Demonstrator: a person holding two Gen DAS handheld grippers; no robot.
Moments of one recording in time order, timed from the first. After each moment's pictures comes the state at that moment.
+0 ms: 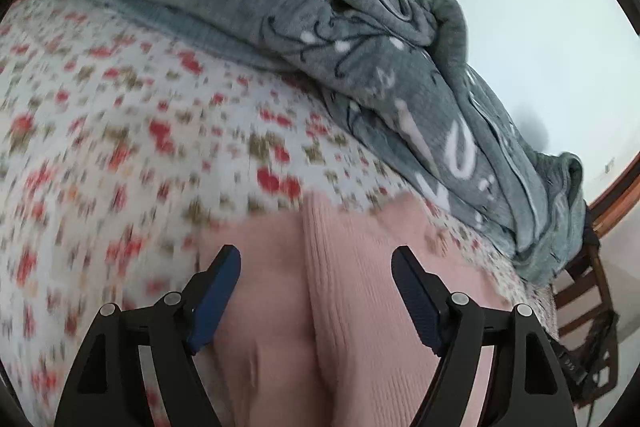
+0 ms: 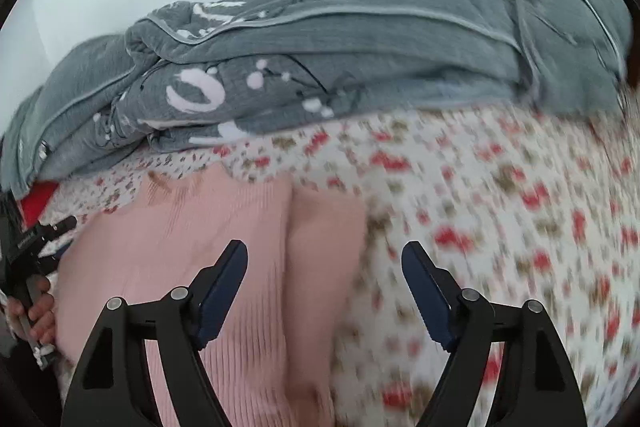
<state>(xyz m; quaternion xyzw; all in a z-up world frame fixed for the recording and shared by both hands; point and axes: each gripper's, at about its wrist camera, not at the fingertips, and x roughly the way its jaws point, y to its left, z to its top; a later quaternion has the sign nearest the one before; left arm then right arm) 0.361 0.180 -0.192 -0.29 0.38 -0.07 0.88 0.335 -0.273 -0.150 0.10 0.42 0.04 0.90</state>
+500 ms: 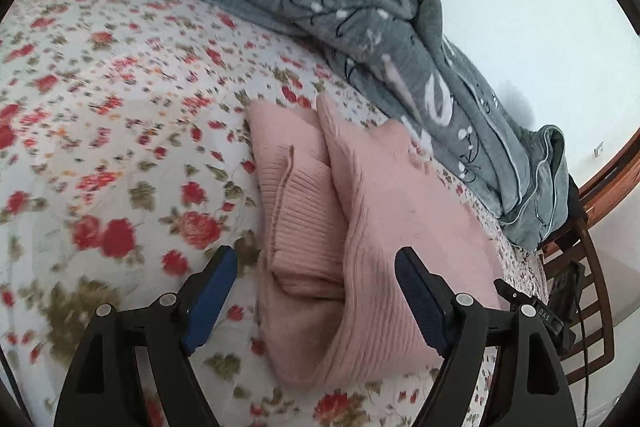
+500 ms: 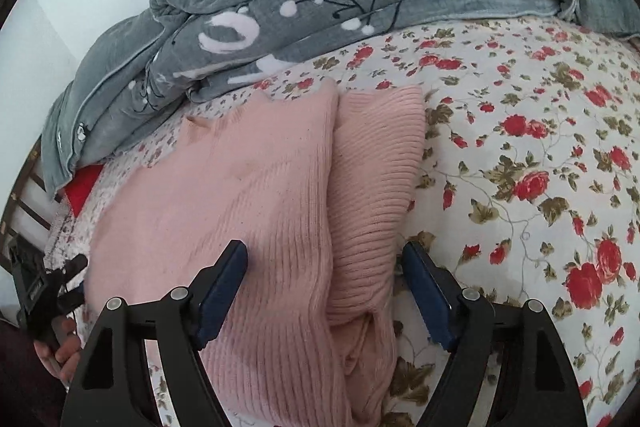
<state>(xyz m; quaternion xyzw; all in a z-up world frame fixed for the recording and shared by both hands) 0.272 0.174 -0.210 -0.29 0.40 -0.08 0.87 0.327 -0.252 -0.195 0.15 0.46 0.13 0.86</state>
